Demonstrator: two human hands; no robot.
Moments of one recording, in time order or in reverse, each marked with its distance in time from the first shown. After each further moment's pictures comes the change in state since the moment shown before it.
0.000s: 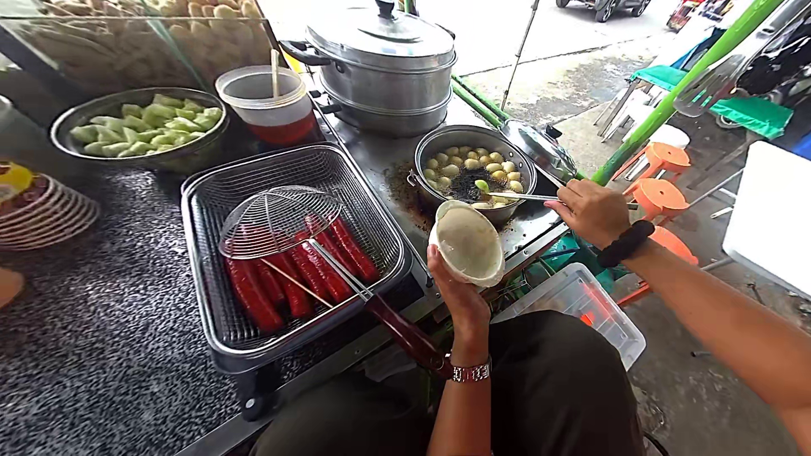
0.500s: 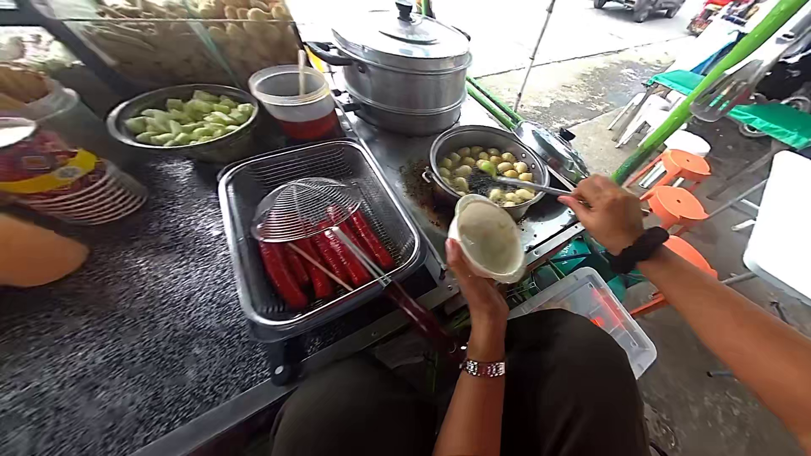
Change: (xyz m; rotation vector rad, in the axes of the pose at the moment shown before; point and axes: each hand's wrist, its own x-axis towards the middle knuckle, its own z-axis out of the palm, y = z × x) left_hand -0.014 0.006 0.005 -0.013 -0.034 -0.040; right_hand -0.001 -0.013 -0.014 0.151 0.016 0.101
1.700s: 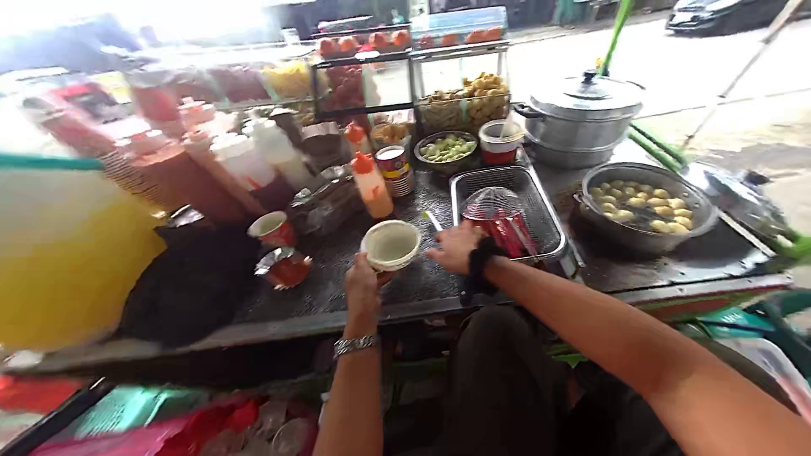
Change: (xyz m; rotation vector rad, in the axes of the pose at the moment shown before) left_hand 0.012 0.292 -0.264 0.613 0.659 0.289; right_hand 0.106 -0.416 0.019 0.591 -0.766 -0.242
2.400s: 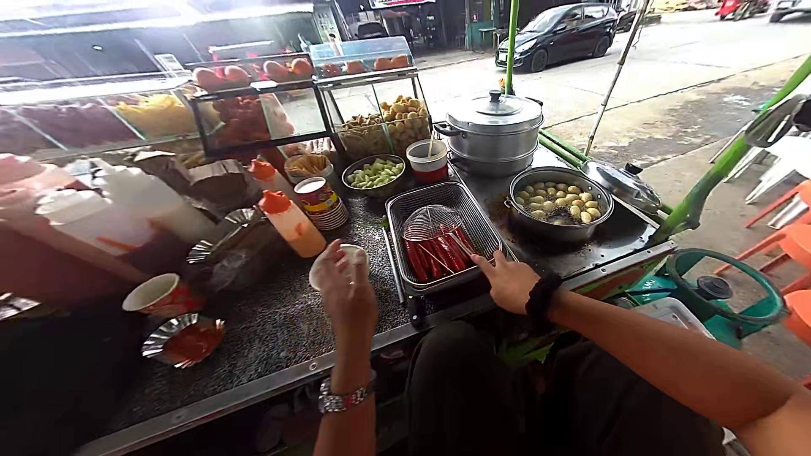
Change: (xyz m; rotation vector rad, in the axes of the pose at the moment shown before) left_hand -0.080 0.038 0.057 0.278 -0.234 0.611; right_hand -0.122 0.091 -0.036 -0.220 -0.145 0.387
